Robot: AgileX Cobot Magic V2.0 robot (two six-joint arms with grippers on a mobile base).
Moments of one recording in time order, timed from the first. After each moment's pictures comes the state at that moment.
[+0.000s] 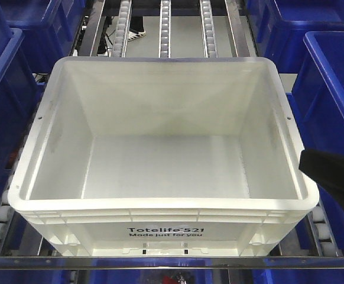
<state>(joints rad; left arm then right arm) -0.22 0.65 -0.86 -0.05 0.70 -0.09 0.22 0.64 -0.81 0.44 0.74 -0.25</state>
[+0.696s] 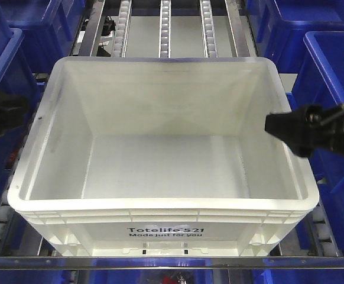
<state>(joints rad) -0.22 1.01 -0.94 -0.05 0.59 -0.12 0.22 0.98 -0.91 0.42 0.62 -0.20</state>
